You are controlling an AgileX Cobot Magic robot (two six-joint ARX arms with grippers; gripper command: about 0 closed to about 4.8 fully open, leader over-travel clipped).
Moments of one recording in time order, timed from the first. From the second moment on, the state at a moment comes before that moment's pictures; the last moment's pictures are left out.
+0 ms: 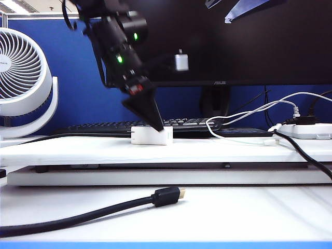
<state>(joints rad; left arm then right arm) -0.53 1.99 1.71 -0.81 0.36 1.00 0.46 1.20 1.21 -0.58 -0.33 -0.08</state>
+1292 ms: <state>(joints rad) -0.53 2.04 1.71 -0.87 0.31 1.11 0.46 1.18 1.21 -0.59 -0.34 -0.08</state>
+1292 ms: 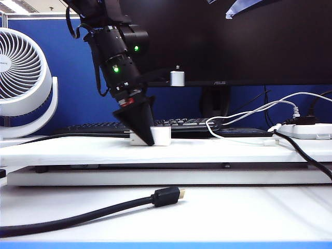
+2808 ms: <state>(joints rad) -0.53 1.44 1.71 -0.60 0.63 0.32 0.46 1.33 1.21 -0.90 -0.01 -0.59</state>
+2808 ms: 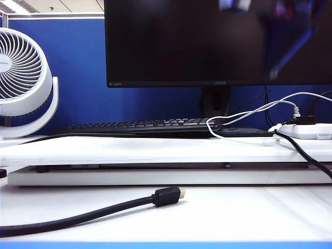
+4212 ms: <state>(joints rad) -0.54 1.40 1.70 -0.61 0.67 0.25 0.39 1.67 1.23 -0.77 0.03 -0.78</state>
